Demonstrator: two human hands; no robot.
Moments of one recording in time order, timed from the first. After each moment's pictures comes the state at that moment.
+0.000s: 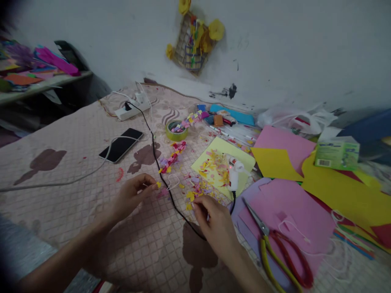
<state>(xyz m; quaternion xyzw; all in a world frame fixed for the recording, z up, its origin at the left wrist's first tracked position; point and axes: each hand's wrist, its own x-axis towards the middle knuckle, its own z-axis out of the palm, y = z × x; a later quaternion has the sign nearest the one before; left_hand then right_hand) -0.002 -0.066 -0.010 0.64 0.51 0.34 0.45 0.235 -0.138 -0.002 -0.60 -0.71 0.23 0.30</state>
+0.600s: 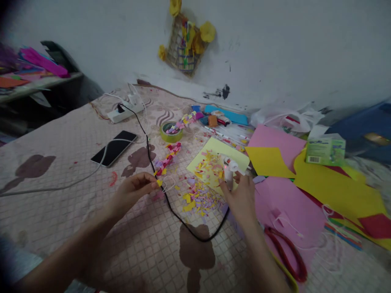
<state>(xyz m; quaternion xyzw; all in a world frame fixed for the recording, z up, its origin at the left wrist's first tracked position) 0.010 -0.052 -0.009 0.55 0.47 0.37 0.58 0.315 -0.091 -0.031 -0.76 -0.57 -0.01 0.31</state>
